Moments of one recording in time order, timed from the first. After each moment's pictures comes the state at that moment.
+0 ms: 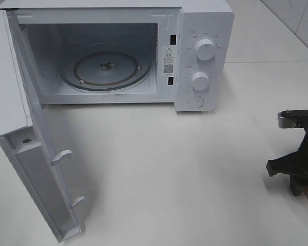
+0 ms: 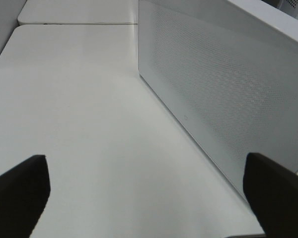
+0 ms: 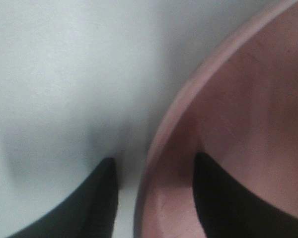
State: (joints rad) left arm 0.05 -0.01 -0.52 -0.15 1.09 0.10; right arm 0.11 1.75 -0.68 -0.30 0.49 0.37
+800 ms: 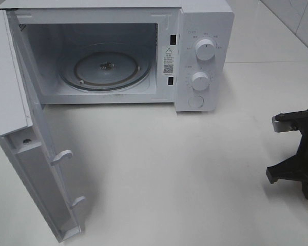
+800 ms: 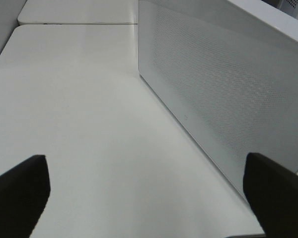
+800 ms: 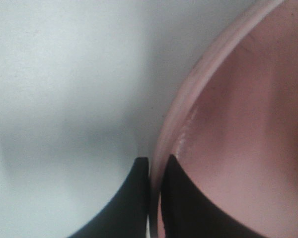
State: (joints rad) left arm 0.05 -0.01 -0.52 -0.15 1.09 0.10; right arm 0.19 1.73 -0.68 -0.36 0.58 0.42
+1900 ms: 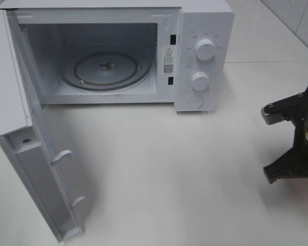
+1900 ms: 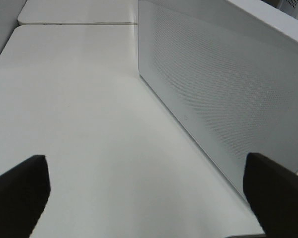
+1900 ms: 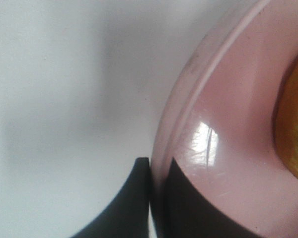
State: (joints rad) left arm 0.05 -0.01 -0.52 -0.15 1.09 0.10; right arm 0.45 1.57 -0.67 -0.60 0.78 0.70
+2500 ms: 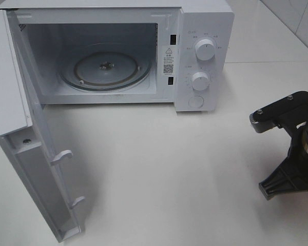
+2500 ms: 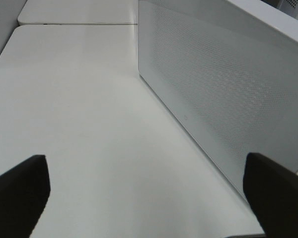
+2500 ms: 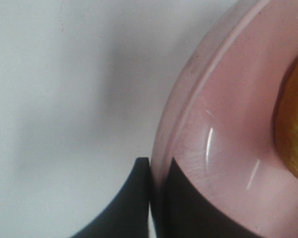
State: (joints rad) left arm 0.05 -0.01 -0.52 -0.15 1.09 0.10; right arm 0.61 1.47 -0.63 -0.60 0.83 0.71
